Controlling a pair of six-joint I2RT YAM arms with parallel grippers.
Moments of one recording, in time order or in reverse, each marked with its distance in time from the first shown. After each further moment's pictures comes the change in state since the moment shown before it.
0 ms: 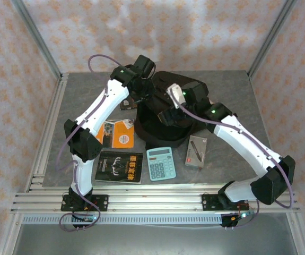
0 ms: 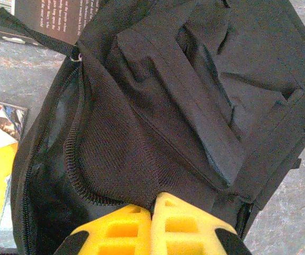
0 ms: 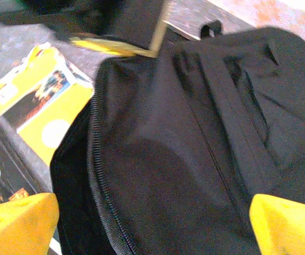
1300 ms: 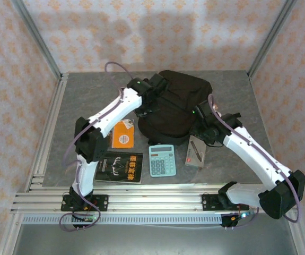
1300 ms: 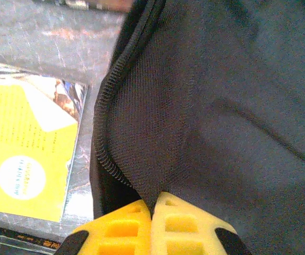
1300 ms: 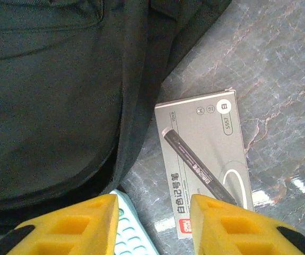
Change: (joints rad) left arm -0.093 0.012 -0.151 -0.057 -0.208 0.027; right arm -0.070 -0.158 -0.187 -0.413 0.277 1.140
